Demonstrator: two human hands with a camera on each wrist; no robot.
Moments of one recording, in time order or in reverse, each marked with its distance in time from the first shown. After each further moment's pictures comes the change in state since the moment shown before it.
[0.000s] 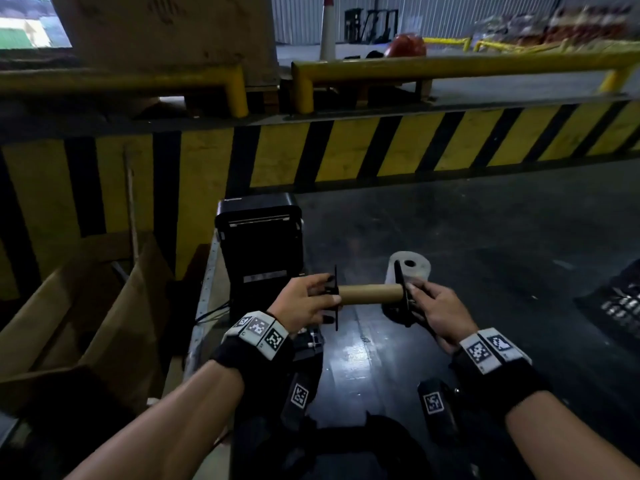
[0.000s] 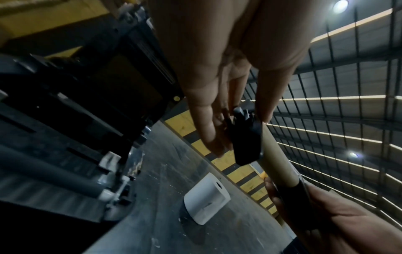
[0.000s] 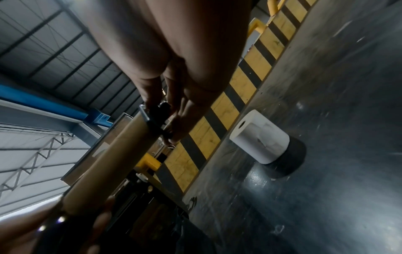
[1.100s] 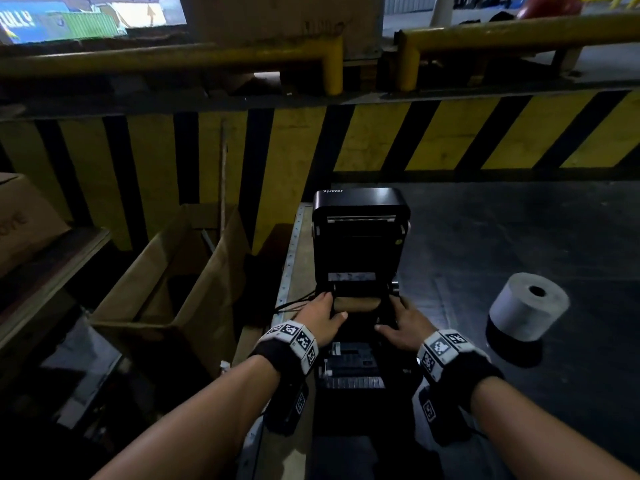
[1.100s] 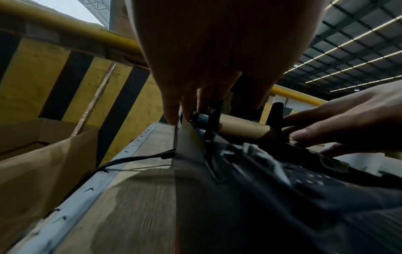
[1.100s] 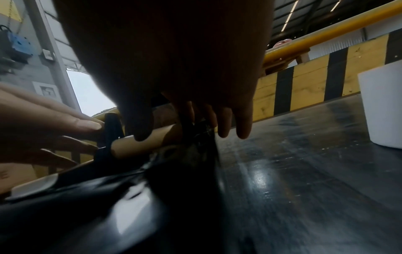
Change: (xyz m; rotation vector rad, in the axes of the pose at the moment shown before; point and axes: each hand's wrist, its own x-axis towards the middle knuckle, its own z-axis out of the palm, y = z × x) left_hand 0.025 -0.066 -0.139 0.930 0.143 -0.123; right_hand 0.088 0.079 0.170 -1.157 -0.436 -0.100
